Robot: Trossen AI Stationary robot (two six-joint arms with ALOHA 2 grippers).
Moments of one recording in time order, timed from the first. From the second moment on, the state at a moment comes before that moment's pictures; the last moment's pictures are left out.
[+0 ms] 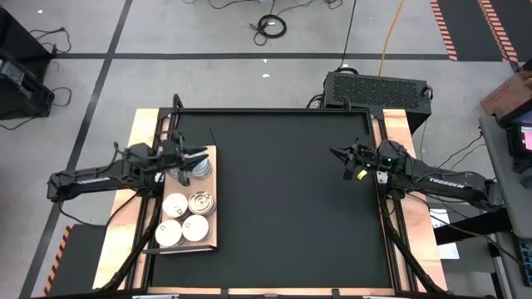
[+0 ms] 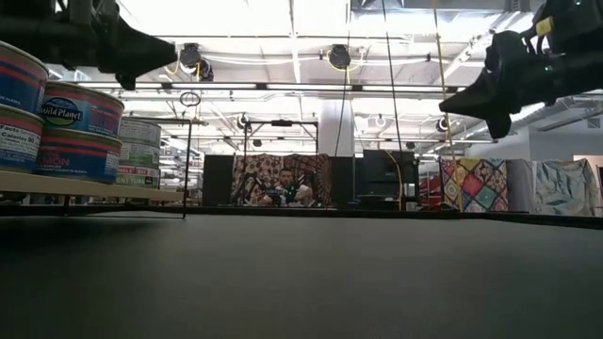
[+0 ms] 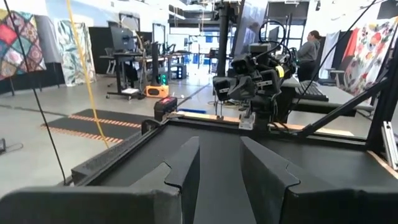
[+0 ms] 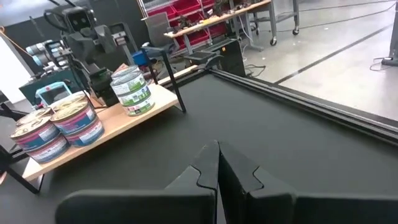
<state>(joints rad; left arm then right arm) 0.21 0.27 0.20 0.15 -0.01 -0.02 -0.35 0.40 0.18 0.09 0.02 0.34</state>
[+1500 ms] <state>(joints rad) 0.21 0.27 0.18 0.15 -0.05 -0.07 -0.35 0.38 0.01 0.13 0.05 0.25</state>
